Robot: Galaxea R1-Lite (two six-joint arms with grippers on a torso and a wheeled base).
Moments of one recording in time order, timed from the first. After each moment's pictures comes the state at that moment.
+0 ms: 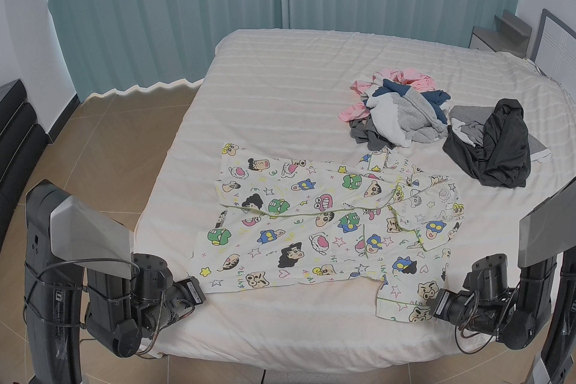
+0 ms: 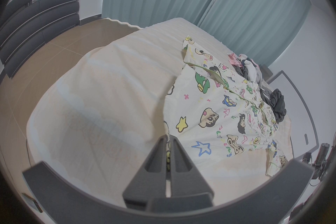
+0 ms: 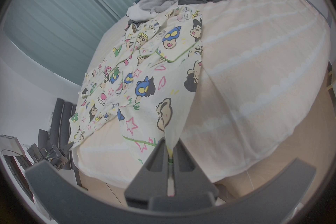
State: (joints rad) left arm -0.32 2.40 -0.25 -1.55 0.12 -0.61; right arm 0.34 2.21 -0.02 -1.44 -0.07 0.72
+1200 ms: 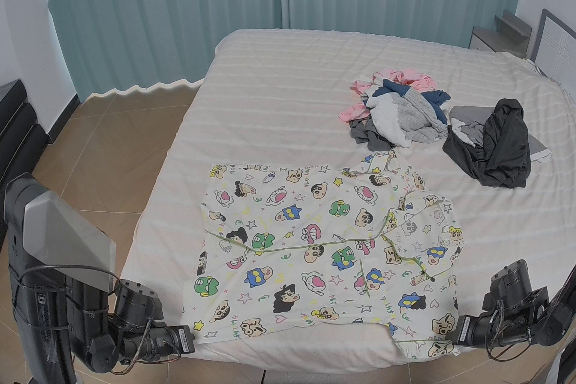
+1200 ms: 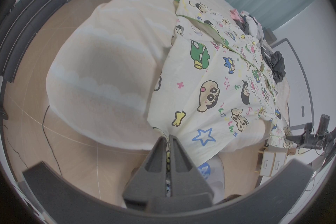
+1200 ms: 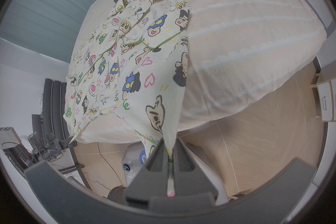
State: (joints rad) left arm -0.35 2.29 -0.02 -1.34 -0.07 -0.55; right arm 0.35 1.79 -0.02 -0.74 0.01 0.70
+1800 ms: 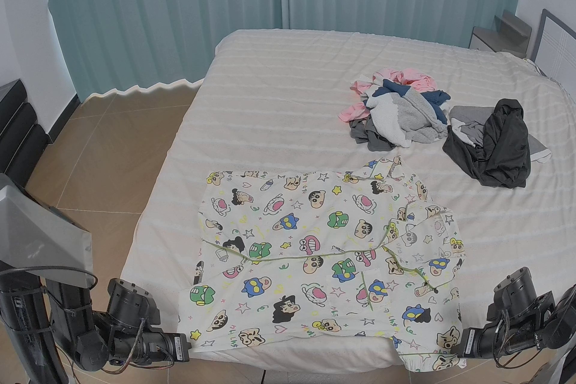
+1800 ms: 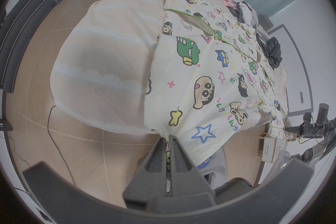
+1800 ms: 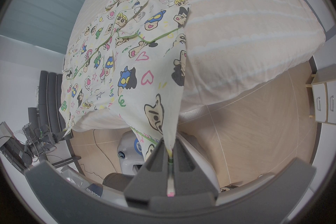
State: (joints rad) left arm -0.35 2.15 -0.02 -1.11 -0.13 -0.47; right arm 0.38 1.69 -0.02 -0.55 0.01 0.70
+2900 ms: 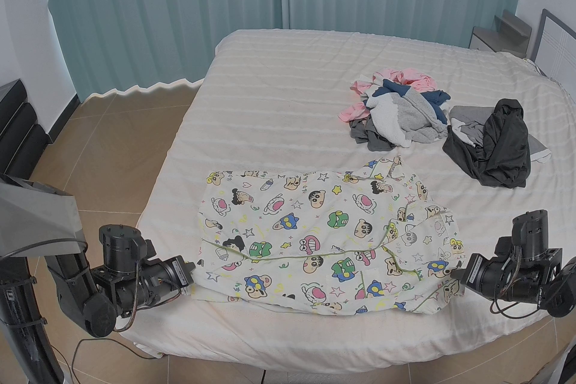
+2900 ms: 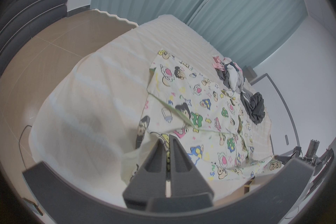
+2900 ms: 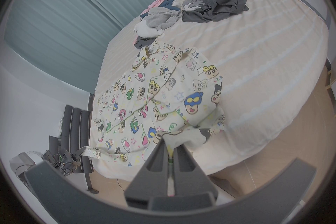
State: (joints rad) left arm -0.25 2.11 -0.29 -1.26 -0.11 -0.60; right arm 0.26 1.66 -0.23 -0.72 0.02 0.71
